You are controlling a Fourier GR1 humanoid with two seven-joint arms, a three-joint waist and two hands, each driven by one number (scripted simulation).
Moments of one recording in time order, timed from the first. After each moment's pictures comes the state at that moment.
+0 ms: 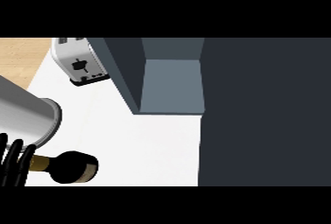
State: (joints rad) left arm 0.45 0.16 -0.29 -2.51 -0.02 0.30 0.30; right arm 0.03 -0.22 0.03 -2.40 -0.28 0.10 0.44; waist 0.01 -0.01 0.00
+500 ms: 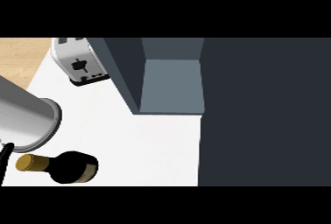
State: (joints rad) left arm 0.46 0.16 -0.08 -2.48 0.10 0.22 0.31; right arm 0.01 -0.21 0.01 -2.40 -0.28 0.10 0.45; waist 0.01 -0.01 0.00
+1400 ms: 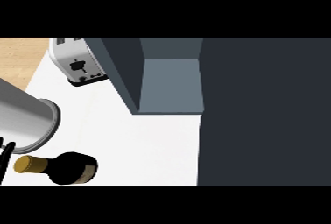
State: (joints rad) left arm 0.47 0.12 0.19 -2.20 0.43 -0.05 0.12; right arm 0.00 -0.22 -0.01 -2.41 -0.29 0.11 0.49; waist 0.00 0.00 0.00
